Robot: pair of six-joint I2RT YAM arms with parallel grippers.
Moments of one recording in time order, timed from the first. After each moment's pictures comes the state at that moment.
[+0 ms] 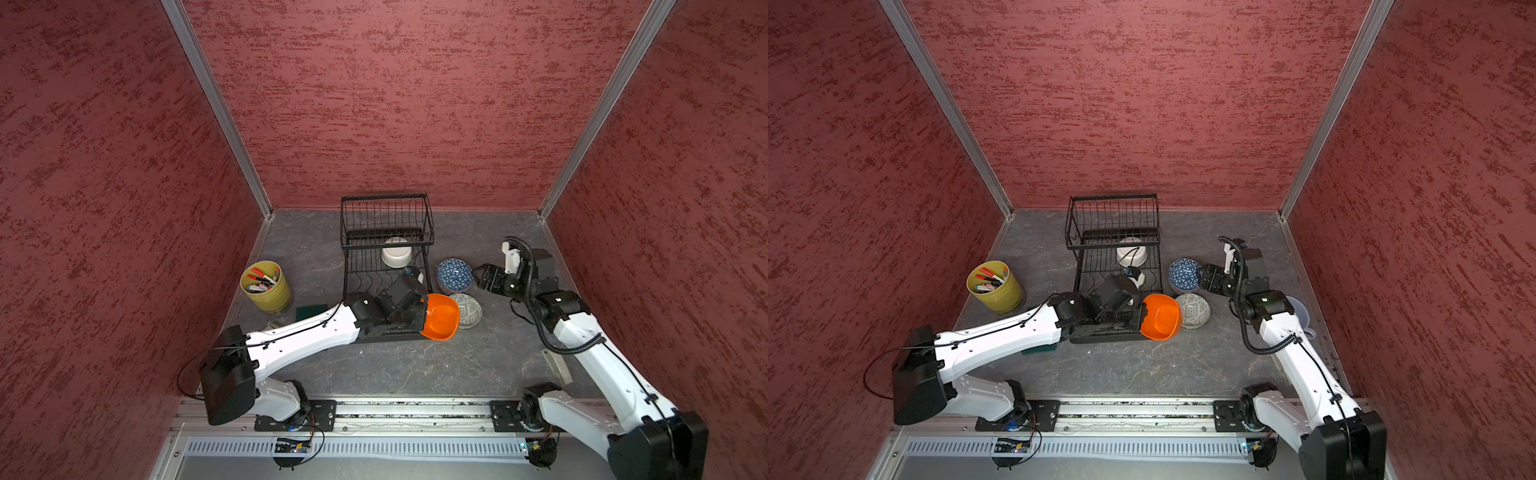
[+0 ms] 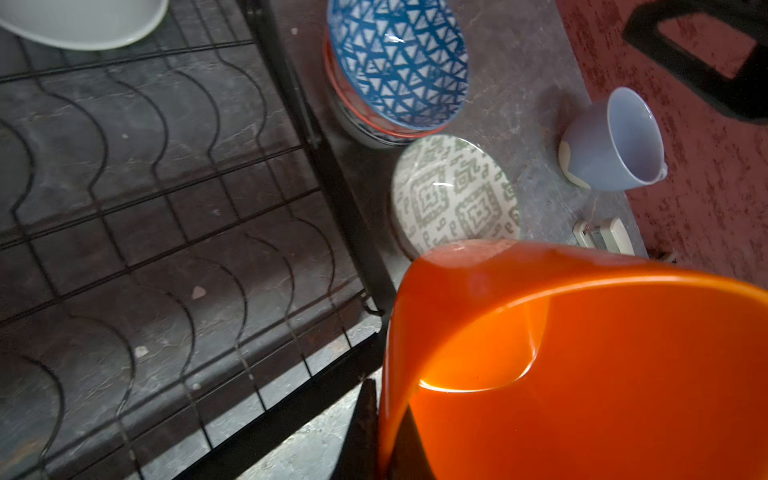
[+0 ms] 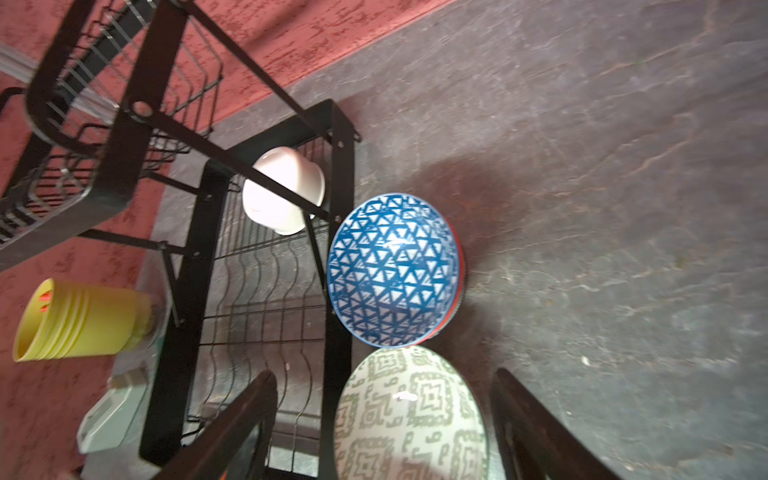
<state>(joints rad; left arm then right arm) -0.97 1.36 1.02 -0.48 -0.04 -0.71 0.20 1.04 0.86 -0.46 -0.26 0.48</state>
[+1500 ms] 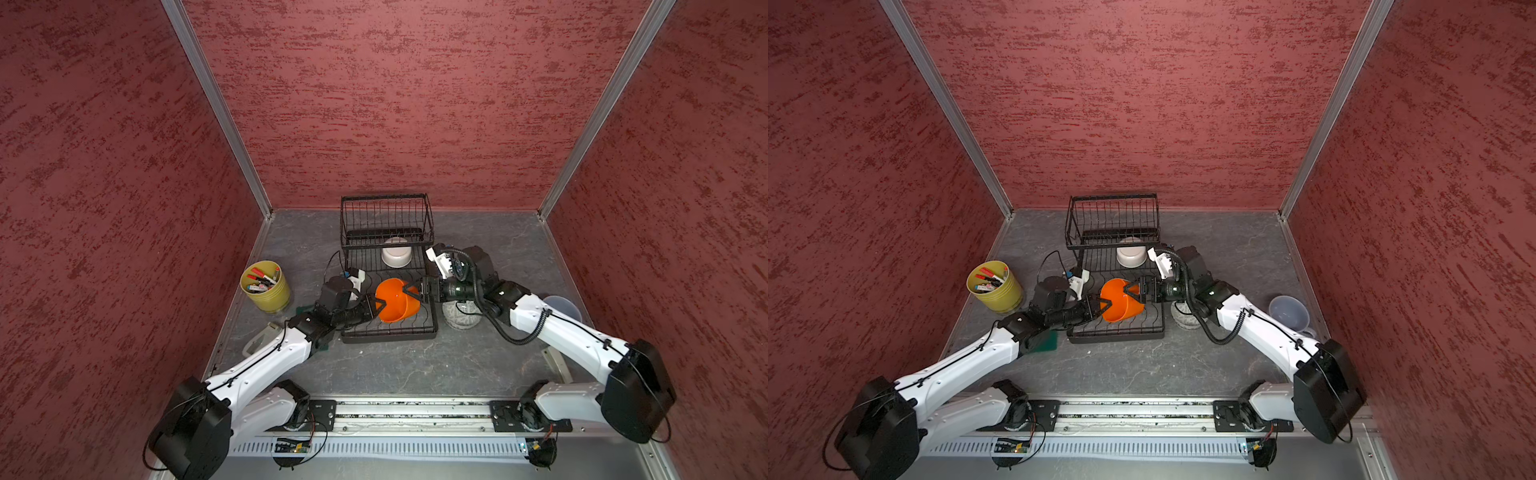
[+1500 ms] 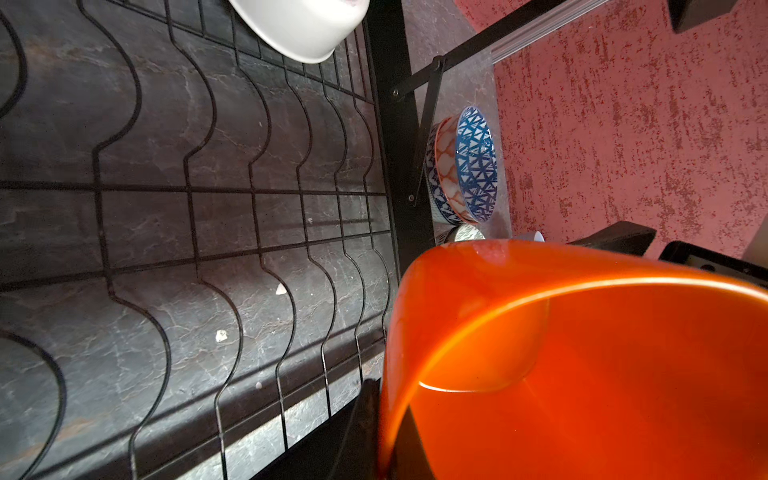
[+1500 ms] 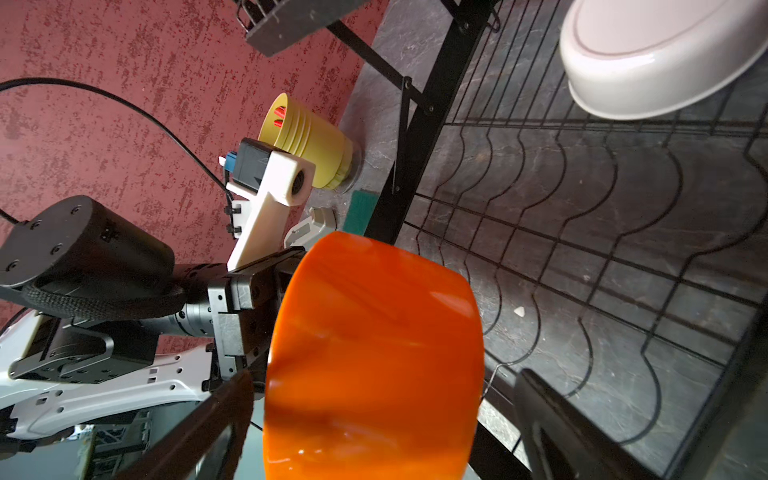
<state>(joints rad) -0.54 1.06 0.55 -0.07 0.34 -0.86 0.63 1.33 0.94 -0.15 -0.58 0.63</state>
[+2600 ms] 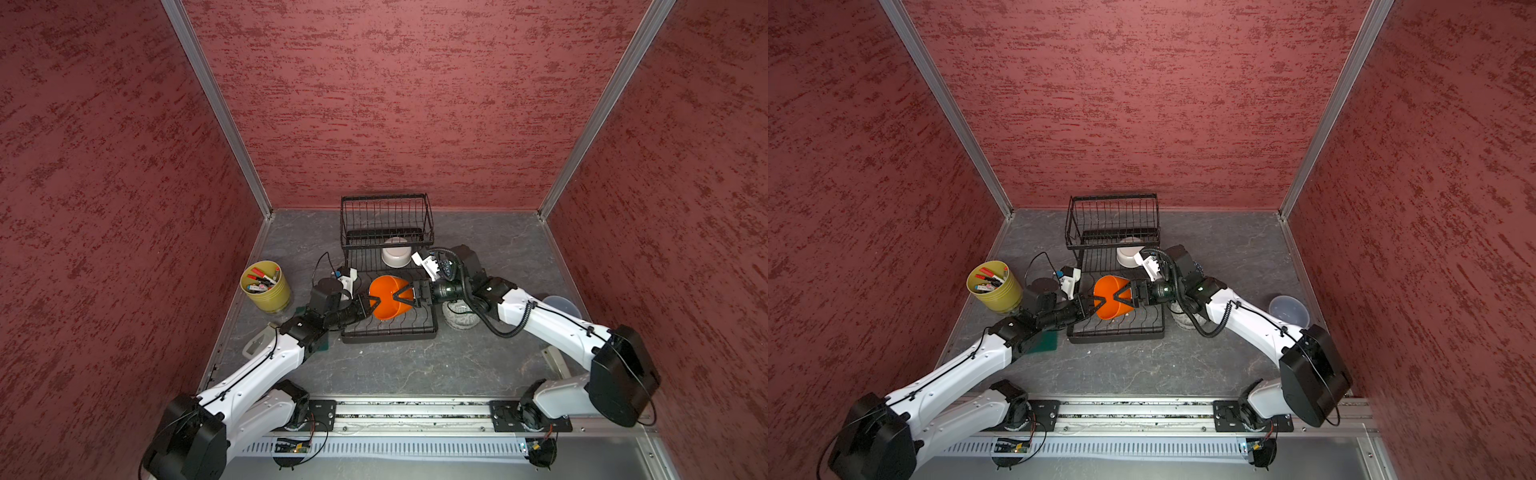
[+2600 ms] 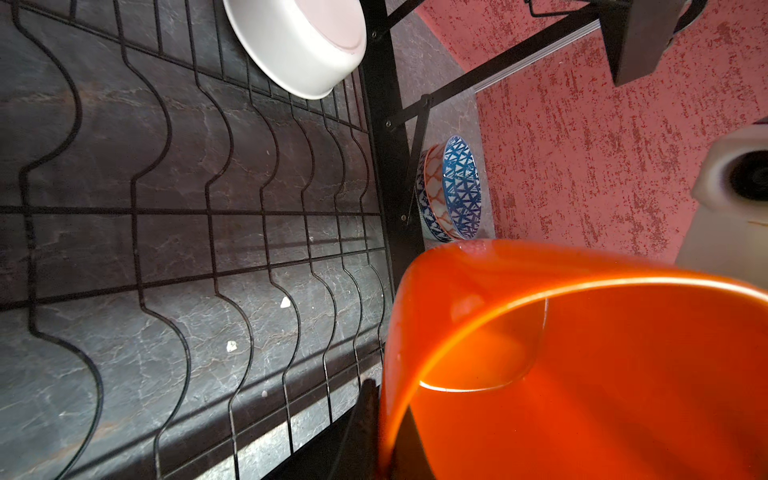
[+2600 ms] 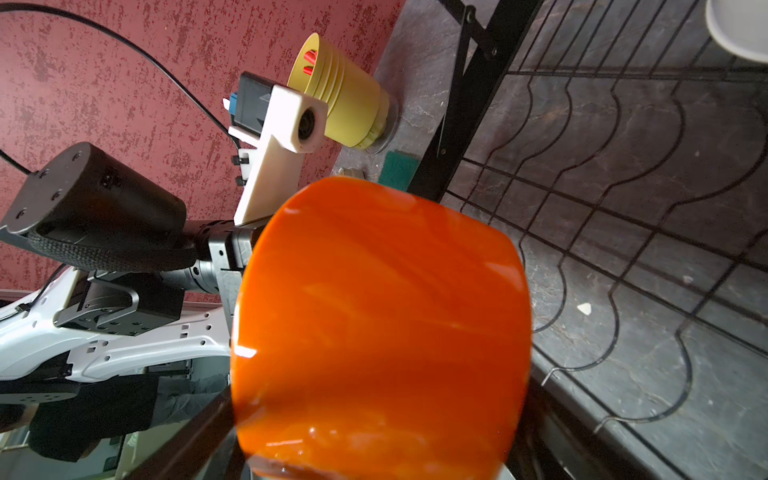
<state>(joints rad) -0.48 0.99 0.51 -0.05 0.37 -0.86 0.66 1.42 0.98 -0.15 -0.70 0.61</state>
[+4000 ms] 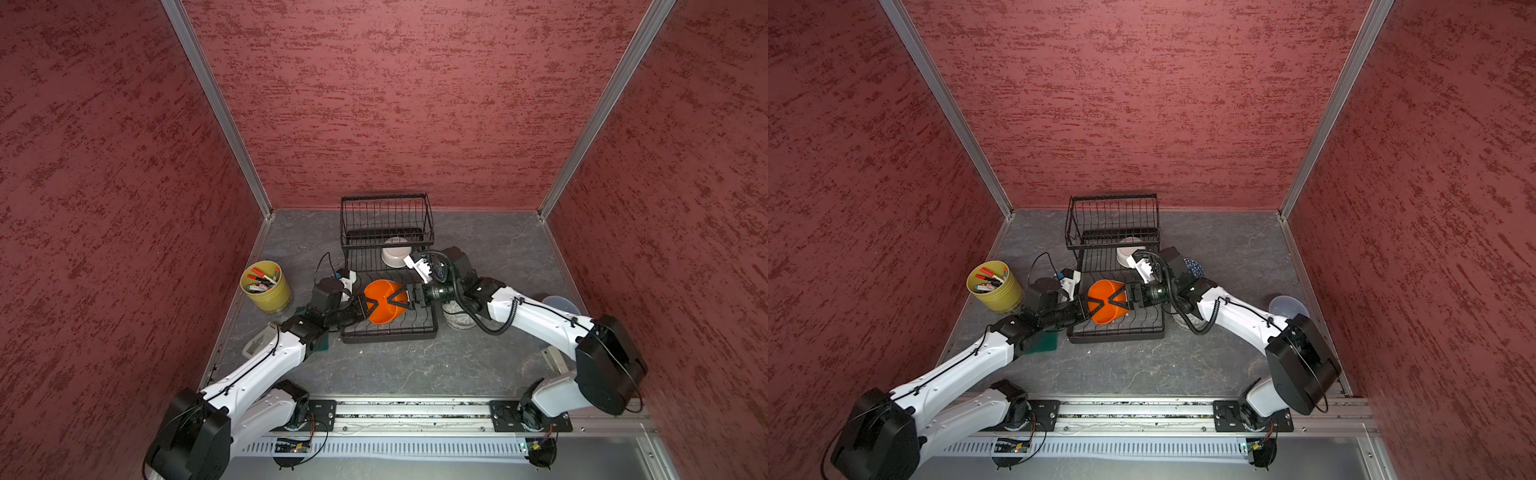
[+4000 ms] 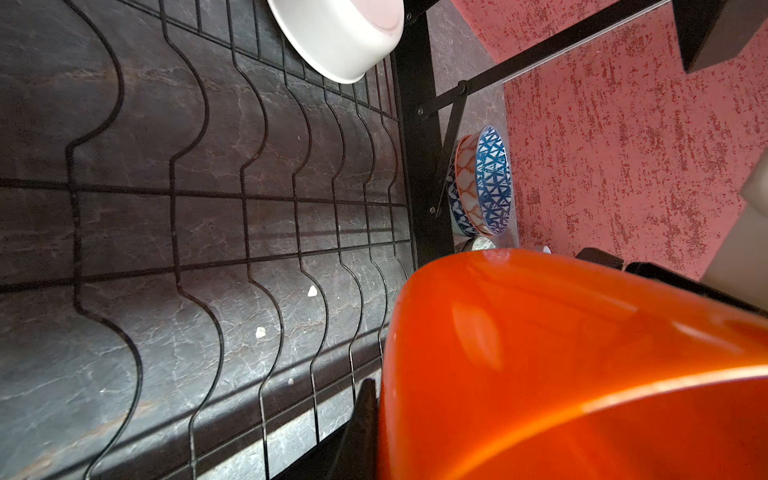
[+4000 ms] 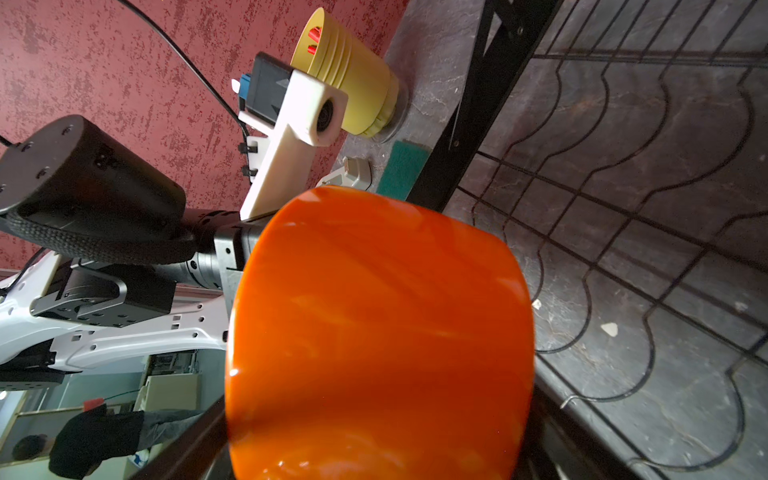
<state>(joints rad) -0.47 1.02 0.51 -0.09 0.37 -0.84 0.68 1.50 0.99 -0.08 -0.73 0.59</state>
